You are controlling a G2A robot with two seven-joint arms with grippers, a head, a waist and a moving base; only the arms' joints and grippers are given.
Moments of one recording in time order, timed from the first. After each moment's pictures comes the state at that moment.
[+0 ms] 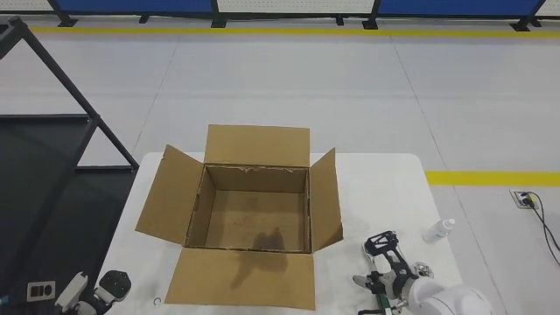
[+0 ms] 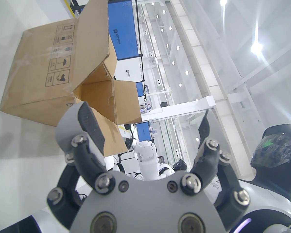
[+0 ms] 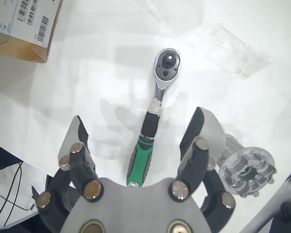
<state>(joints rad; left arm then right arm) 1.90 -1.11 -2.05 -1.93 -0.70 -0.43 -0.76 -1.31 -1.18 1.41 -1.82 -1.09 -0.09 1.02</state>
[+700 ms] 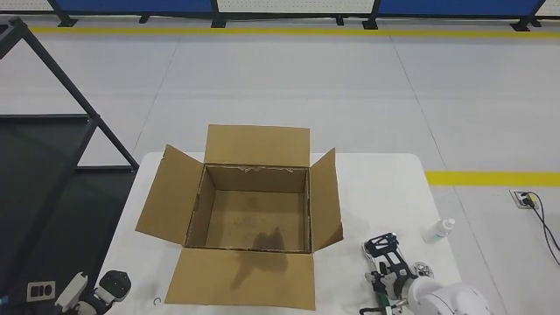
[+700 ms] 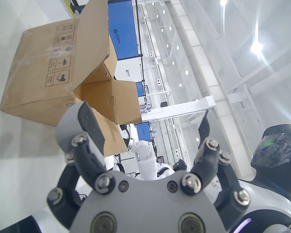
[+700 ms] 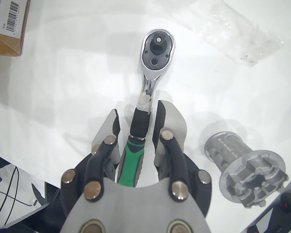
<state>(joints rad) 1.90 -1.11 -2.05 -1.93 -0.70 -0.43 -0.76 -1.29 -1.17 1.40 -1.77 -1.09 -0.09 1.03</state>
